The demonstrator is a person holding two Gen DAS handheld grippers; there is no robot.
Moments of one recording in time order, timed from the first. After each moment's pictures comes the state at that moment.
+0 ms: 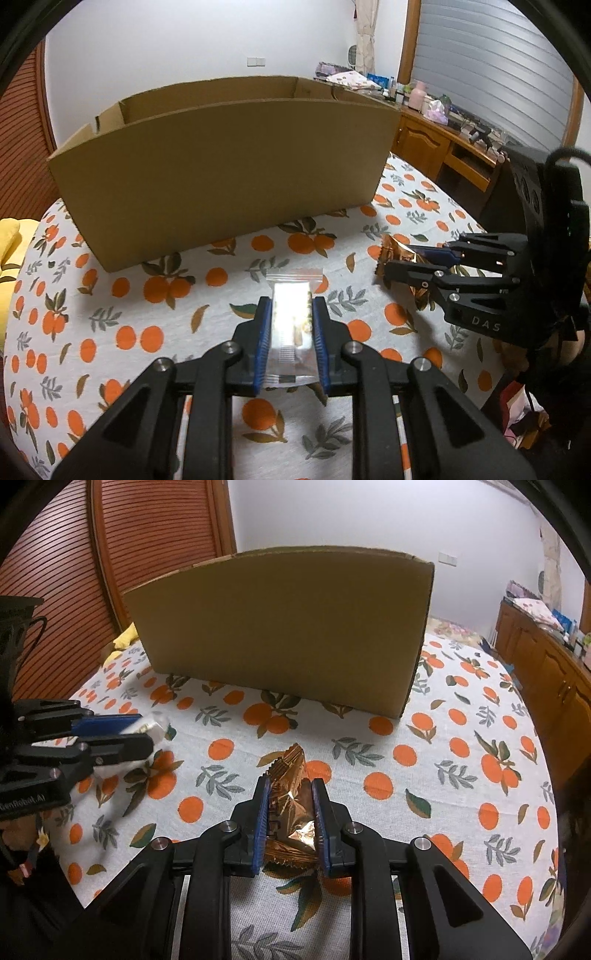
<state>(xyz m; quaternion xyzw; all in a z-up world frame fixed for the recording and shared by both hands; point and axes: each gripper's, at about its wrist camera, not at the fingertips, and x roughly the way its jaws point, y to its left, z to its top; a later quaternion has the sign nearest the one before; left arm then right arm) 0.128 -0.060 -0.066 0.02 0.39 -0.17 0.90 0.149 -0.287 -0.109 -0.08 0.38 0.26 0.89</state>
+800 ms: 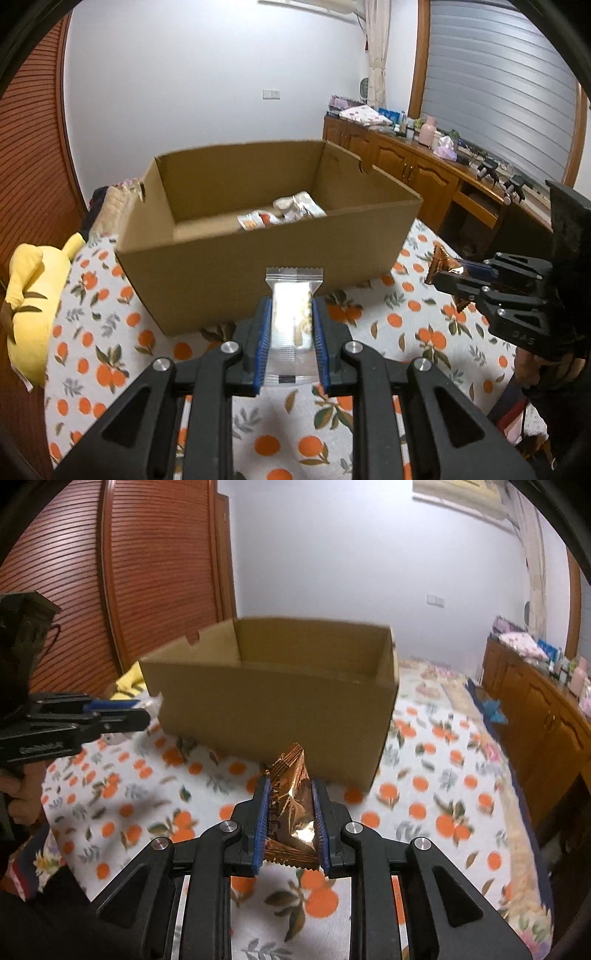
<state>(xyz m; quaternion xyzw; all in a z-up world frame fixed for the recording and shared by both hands) 0.148 -0.023 0.000 0.01 0.33 -0.16 0.93 0.142 -0.288 -0.037 -0.08 0.29 0.26 0.92</state>
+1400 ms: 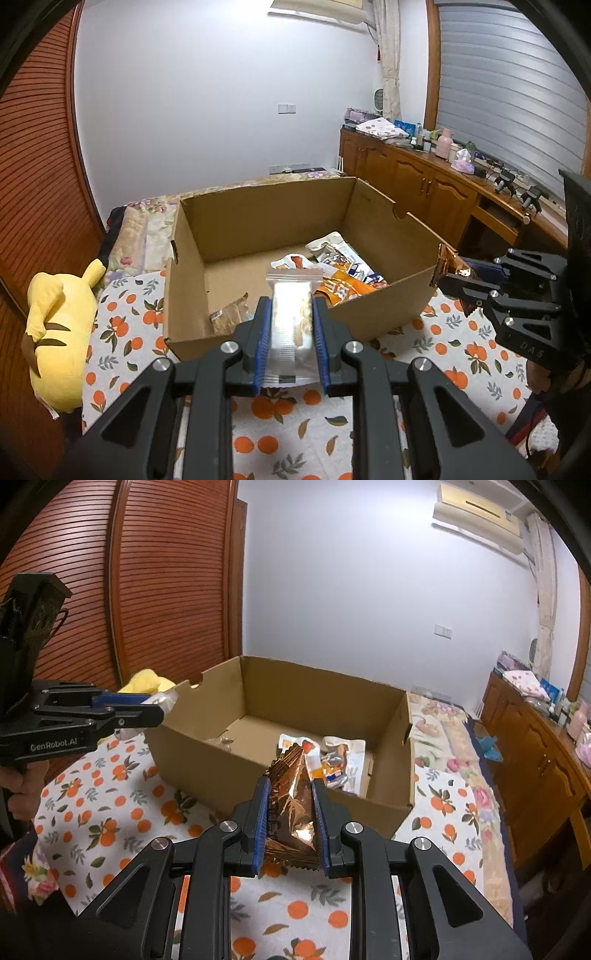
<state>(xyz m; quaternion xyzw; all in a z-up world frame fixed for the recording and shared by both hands) 0.190 -0.007 0.034 0.03 0.32 -0.12 0.94 0.182 -0.250 0.002 -0.12 0.27 0.26 0.92</state>
